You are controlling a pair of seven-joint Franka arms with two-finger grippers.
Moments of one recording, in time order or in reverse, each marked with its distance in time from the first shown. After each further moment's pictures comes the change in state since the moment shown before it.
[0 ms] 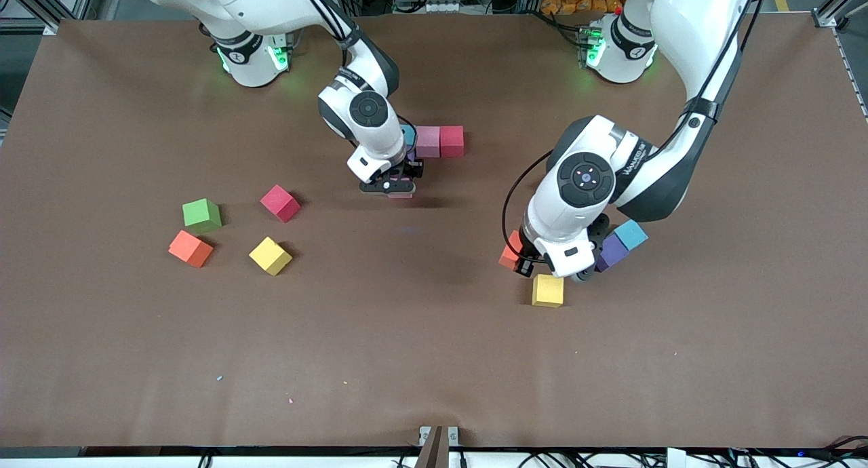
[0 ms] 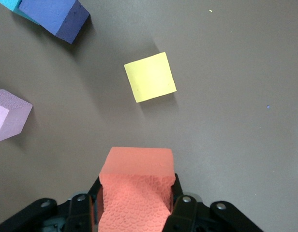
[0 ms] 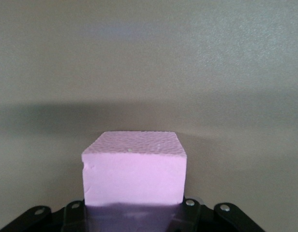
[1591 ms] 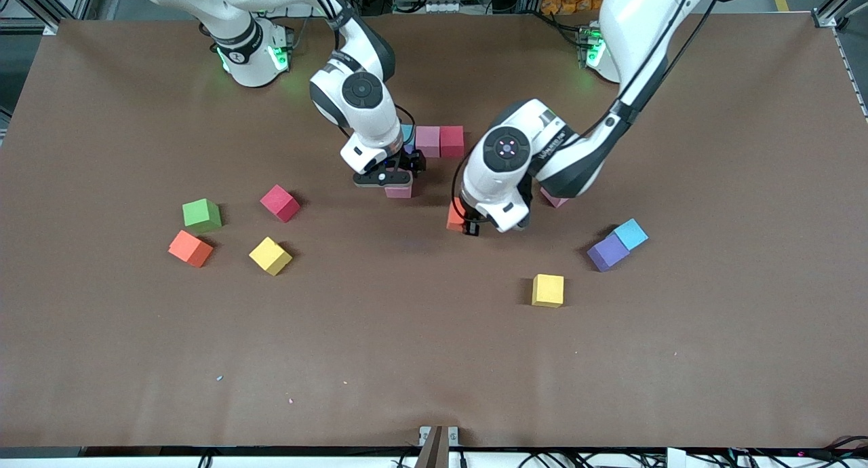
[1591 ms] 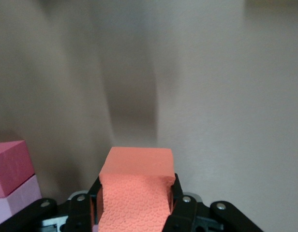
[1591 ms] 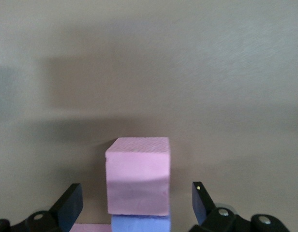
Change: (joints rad) left arm -0.122 0.006 -0.065 -0.254 -0.059 0.241 -0.516; right arm -0.026 -0.137 -0.005 -0.010 -0.003 -0.093 0.015
